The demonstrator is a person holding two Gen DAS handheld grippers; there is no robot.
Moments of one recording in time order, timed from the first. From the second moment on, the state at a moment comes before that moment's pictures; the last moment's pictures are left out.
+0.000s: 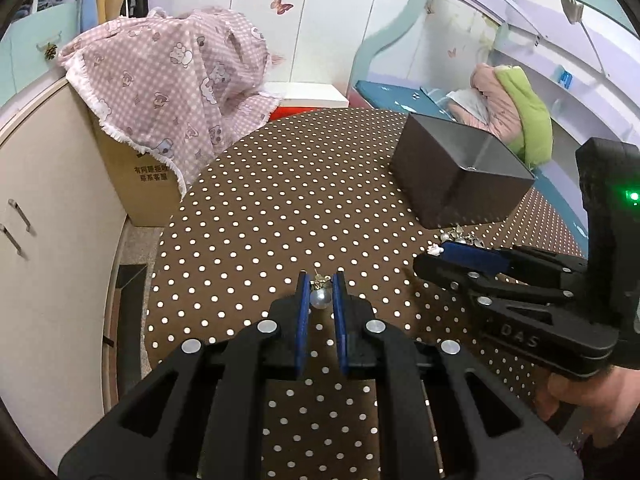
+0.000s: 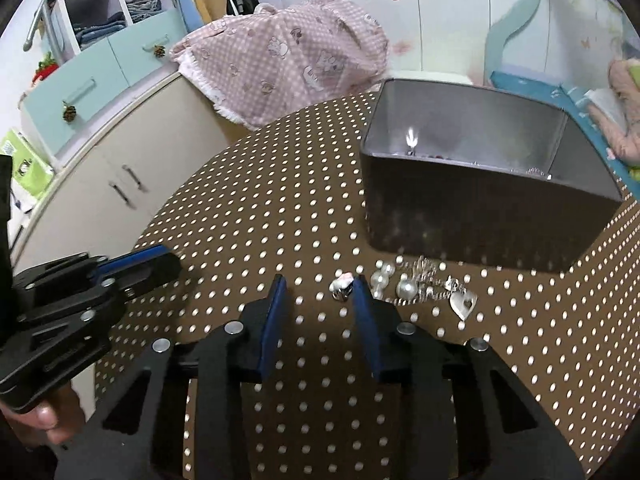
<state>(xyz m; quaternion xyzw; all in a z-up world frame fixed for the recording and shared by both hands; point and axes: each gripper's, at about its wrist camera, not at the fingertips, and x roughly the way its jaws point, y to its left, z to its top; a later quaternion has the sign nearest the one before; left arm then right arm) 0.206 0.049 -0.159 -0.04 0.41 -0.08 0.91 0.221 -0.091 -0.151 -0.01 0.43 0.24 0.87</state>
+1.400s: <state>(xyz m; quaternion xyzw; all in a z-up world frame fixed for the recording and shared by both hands) 0.292 -0.038 0.014 0.00 0.28 -0.21 0.94 0.261 -0.209 0.008 0.01 0.30 0.23 0.93</state>
